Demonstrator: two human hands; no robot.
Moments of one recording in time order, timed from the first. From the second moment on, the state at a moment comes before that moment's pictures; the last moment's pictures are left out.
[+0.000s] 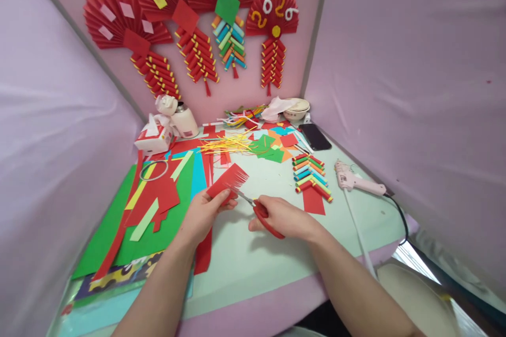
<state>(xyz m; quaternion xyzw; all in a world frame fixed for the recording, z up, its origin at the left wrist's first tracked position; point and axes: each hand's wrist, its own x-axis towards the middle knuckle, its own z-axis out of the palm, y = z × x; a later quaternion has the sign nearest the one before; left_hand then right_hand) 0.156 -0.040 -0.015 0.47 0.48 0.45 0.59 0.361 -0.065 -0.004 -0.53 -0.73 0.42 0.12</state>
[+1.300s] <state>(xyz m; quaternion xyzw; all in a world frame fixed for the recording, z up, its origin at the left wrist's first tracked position) 0.155 -0.044 -0.012 0.49 0.46 0.43 0.60 0.366 -0.061 -0.017 -0.52 -0.74 0.40 0.12</state>
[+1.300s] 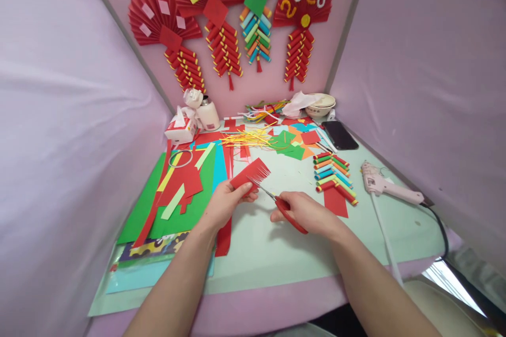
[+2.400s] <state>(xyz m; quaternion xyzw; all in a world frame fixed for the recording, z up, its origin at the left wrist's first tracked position) 0.160 -0.048 -0.011 0.49 0.46 0.39 0.63 0.361 -0.062 -0.010 -0.53 -0.74 0.40 0.12</state>
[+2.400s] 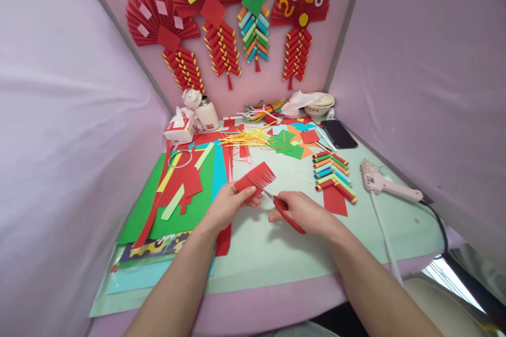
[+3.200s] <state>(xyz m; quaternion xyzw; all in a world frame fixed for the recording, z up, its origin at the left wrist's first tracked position) 0.155 -0.044 -0.007 0.46 0.47 0.45 0.60 0.361 -0.066 0.000 -0.52 -0.74 0.42 0.10</state>
